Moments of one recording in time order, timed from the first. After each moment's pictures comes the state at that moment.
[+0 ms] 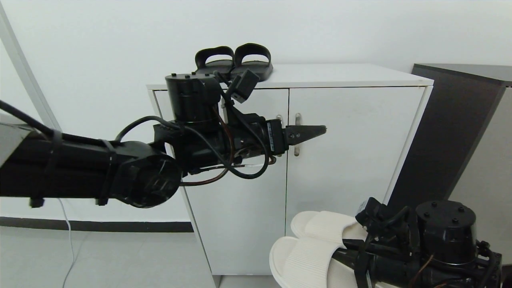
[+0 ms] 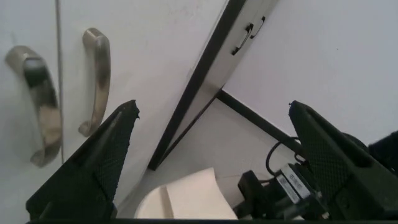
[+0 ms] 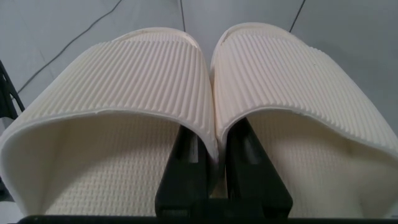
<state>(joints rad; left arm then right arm) -0.61 1.85 -1.21 -0.63 -0.53 -0.35 0.70 1.71 -0.34 -1.02 0.23 -0.05</state>
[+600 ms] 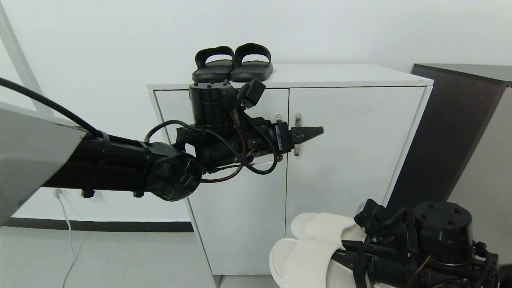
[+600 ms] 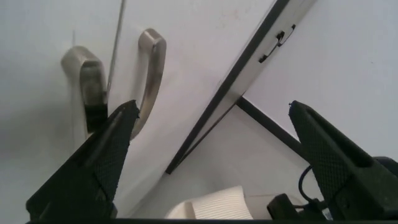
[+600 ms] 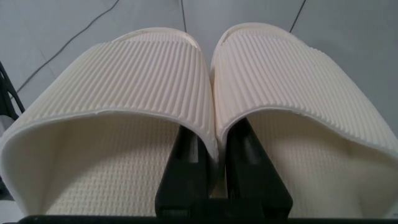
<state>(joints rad) -0.60 1.94 -1.29 -0.63 -0.42 -0.35 0.70 1.73 -0.34 -1.02 0.23 -0.05</state>
